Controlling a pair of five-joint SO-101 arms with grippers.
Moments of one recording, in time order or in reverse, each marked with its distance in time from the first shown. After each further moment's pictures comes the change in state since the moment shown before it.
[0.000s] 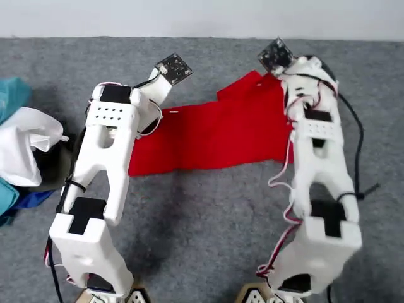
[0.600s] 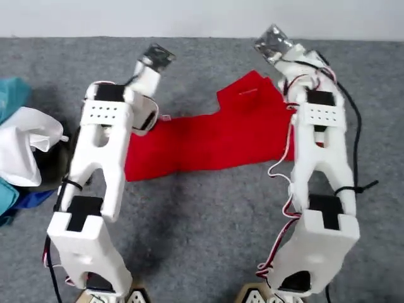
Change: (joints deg) left arm -2.7 0.8 -1.5 -0.4 14.8; right arm 1.1 0.4 -12.5 31.3 0.0
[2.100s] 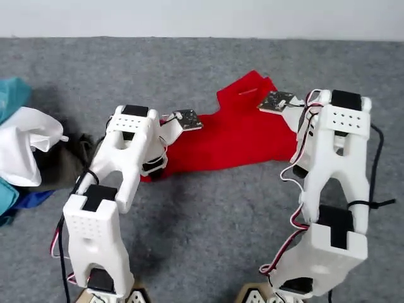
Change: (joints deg) left arm 4.7 11.5 9.8 7.3 -25.7; right arm 4.4 -6.1 1.2 59.7 14.4
